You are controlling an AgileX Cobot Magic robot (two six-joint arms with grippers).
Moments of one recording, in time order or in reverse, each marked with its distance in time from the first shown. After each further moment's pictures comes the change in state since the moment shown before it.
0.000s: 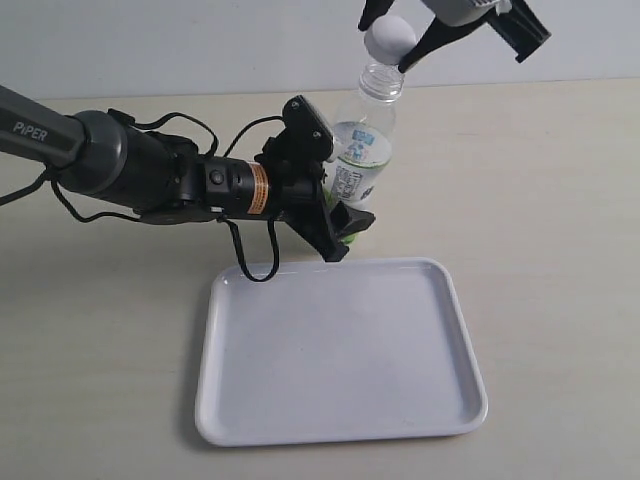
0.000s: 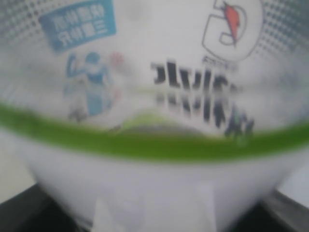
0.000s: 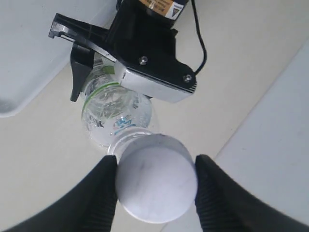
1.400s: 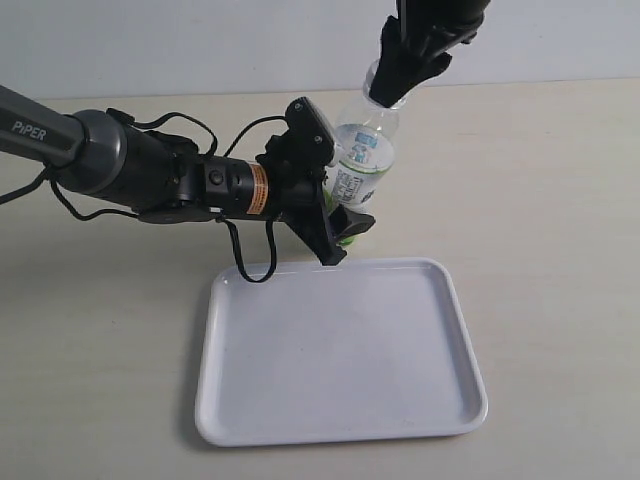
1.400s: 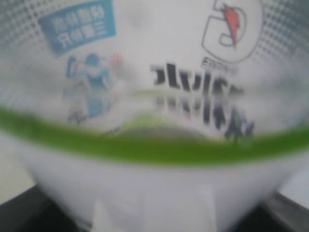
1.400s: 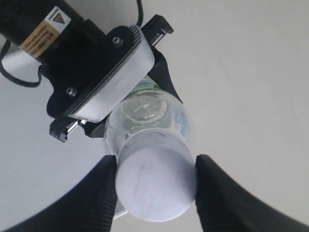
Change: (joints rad) left arm 0.000 0.000 0.000 0.029 -0.006 0.029; right arm 0.000 0.096 0.000 -0.034 0.006 1.206
